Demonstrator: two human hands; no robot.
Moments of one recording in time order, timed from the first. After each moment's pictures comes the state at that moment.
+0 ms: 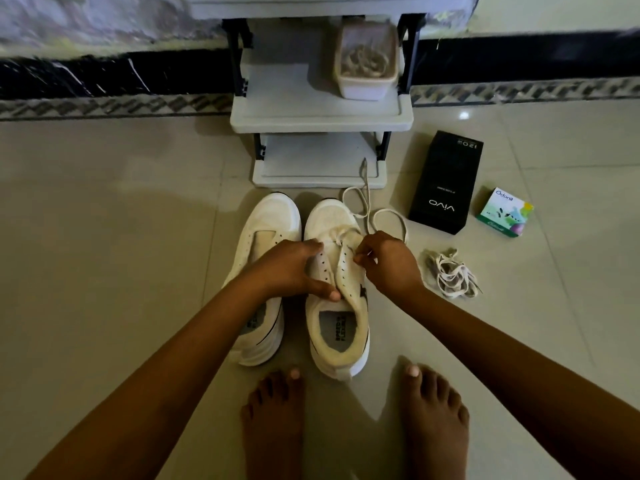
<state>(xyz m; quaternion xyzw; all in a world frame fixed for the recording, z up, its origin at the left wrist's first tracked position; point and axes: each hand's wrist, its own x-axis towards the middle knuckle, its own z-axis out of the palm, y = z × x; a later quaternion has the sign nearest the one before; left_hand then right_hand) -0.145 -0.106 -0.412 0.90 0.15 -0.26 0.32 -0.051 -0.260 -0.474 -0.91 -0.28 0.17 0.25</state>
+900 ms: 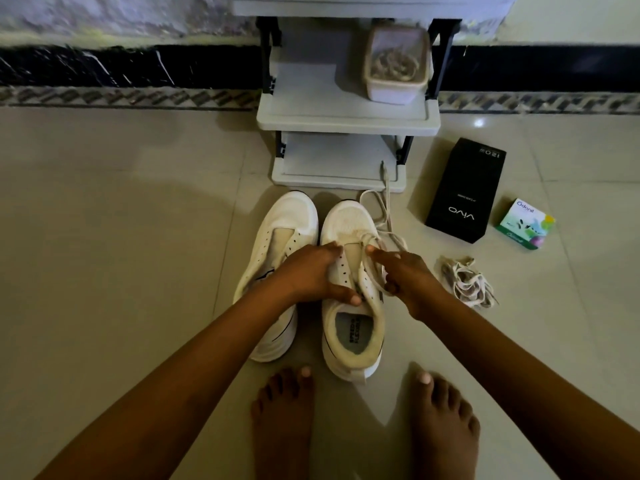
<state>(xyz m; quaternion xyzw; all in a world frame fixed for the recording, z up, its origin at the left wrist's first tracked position) -0.147 -0.109 -0.429 0.92 0.13 -0.24 0.29 -0.064 -0.252 -0.448 -0.73 0.09 0.42 0.53</state>
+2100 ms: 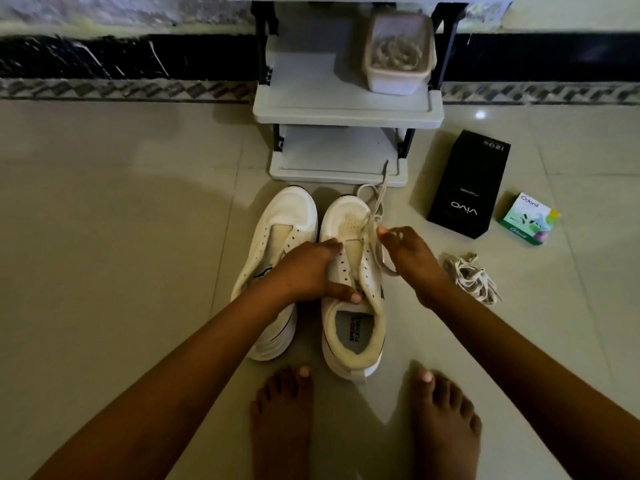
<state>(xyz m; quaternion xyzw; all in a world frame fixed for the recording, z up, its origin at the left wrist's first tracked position) -0.147 -0.110 -0.424 0.91 0.13 -0.24 0.30 -0.052 -0.250 -0.451 -0.83 -0.07 0.32 0.46</state>
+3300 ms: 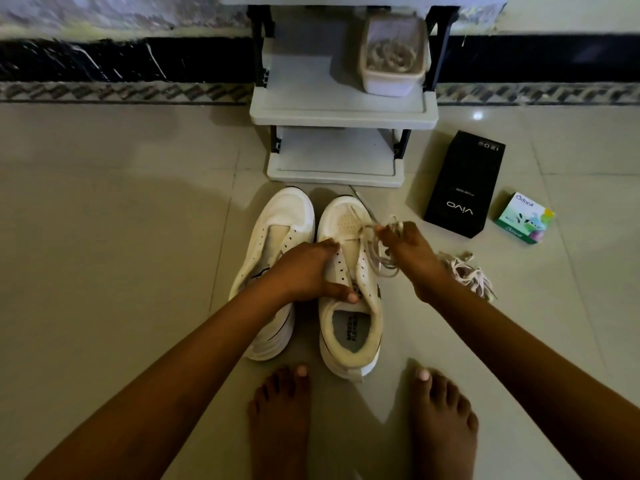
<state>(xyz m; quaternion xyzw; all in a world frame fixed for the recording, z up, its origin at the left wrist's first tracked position) -0.148 -0.110 -0.426 0.92 0.13 -0.24 0.29 -0.046 -0.250 -0.451 -0.79 -0.03 0.32 0.52</state>
